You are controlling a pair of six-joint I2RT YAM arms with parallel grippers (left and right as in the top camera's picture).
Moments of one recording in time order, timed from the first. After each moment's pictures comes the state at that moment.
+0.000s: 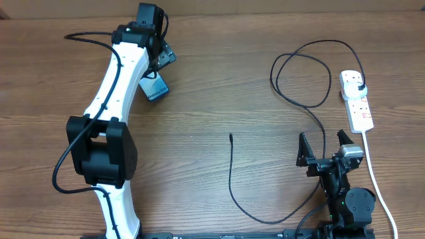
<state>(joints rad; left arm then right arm) -0.16 2.11 1.92 -1.04 -0.23 -0.76 0.01 0.01 0.02 -0.03 -0.09 0.08</state>
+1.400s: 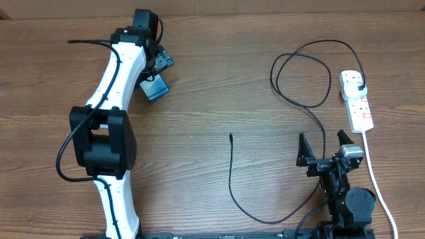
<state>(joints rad) -0.12 2.20 1.92 -1.03 -0.16 -0.76 0.01 0.01 0.02 -0.03 -0.09 0.08</state>
